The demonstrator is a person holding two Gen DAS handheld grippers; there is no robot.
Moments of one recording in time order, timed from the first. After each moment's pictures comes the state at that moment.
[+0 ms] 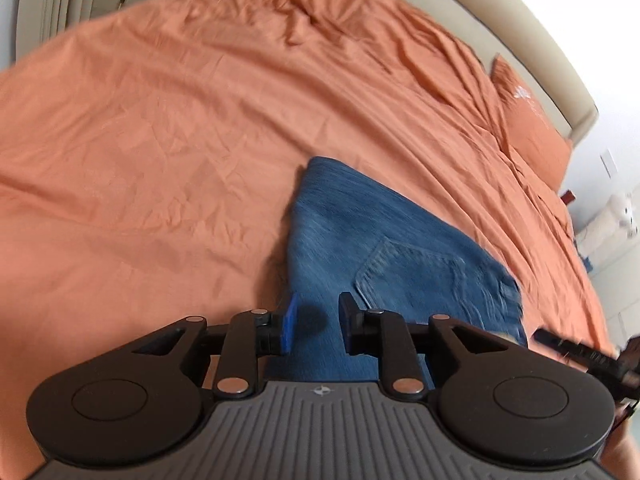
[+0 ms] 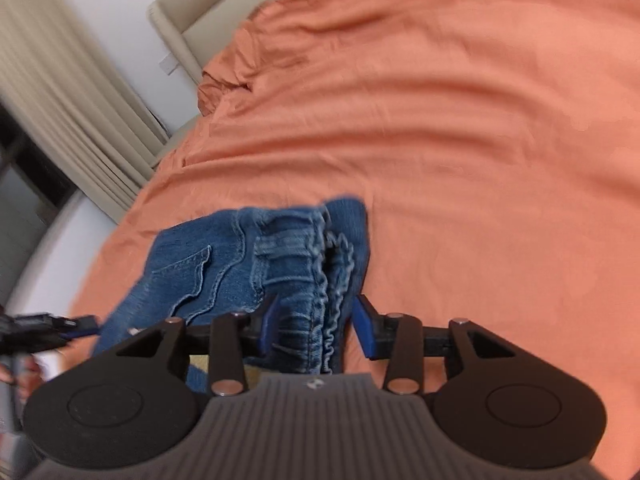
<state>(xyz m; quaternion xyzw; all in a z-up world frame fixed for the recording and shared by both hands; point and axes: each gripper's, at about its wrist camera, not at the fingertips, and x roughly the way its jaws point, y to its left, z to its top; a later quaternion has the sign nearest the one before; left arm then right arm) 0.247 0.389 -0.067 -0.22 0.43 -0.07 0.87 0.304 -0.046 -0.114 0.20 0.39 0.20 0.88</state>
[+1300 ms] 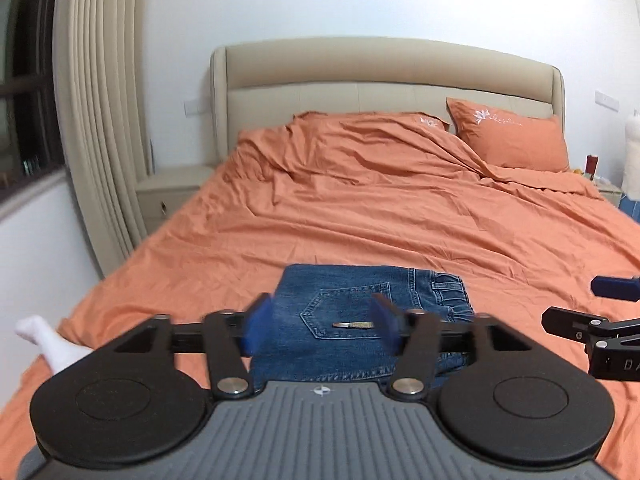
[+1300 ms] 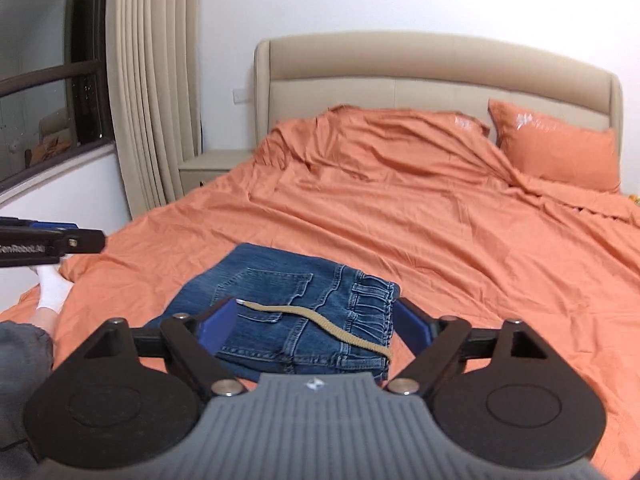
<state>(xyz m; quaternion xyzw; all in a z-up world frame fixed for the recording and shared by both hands) 0.049 0.199 0.086 0.03 0.25 0.05 0.97 0.071 0.006 0.040 0.00 0.24 0.18 0.95</state>
